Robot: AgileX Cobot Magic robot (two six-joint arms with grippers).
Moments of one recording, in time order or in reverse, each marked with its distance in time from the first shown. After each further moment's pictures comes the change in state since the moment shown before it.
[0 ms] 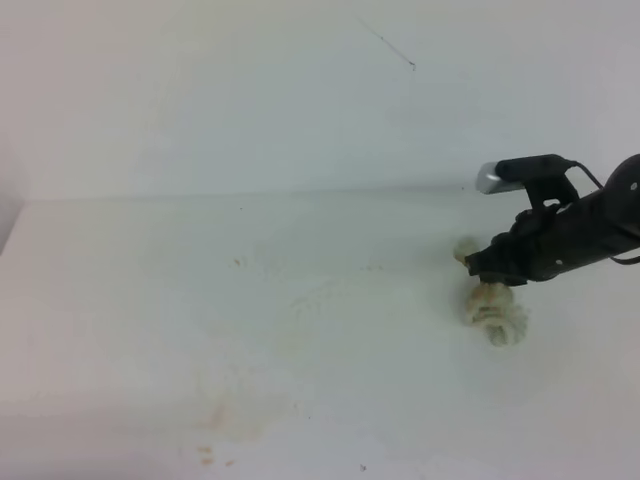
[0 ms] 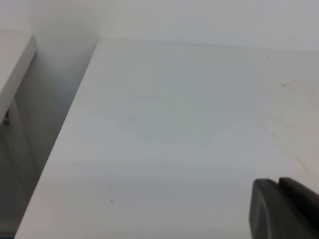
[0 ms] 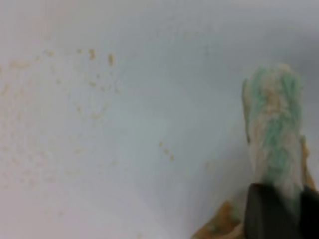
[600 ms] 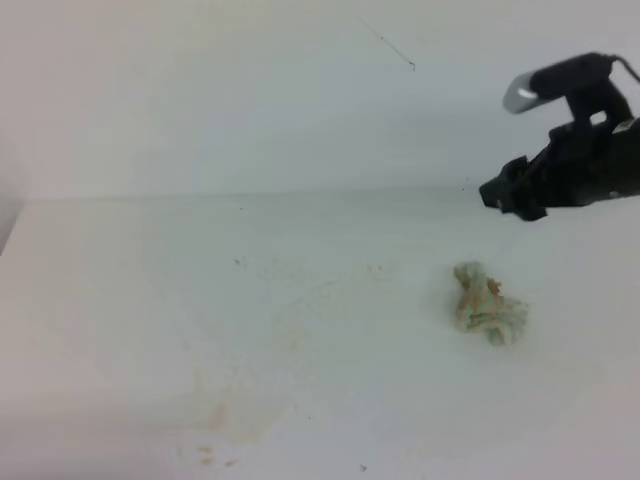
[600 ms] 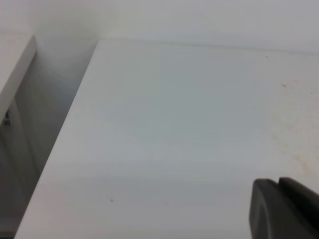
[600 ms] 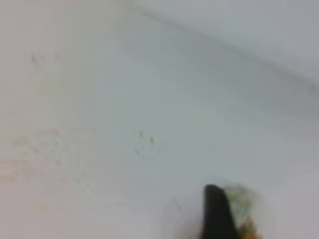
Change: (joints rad) left arm 0.000 0.000 0.000 0.000 0.000 0.000; right arm 0.000 -0.266 -0.007 -0.014 0.023 -0.128
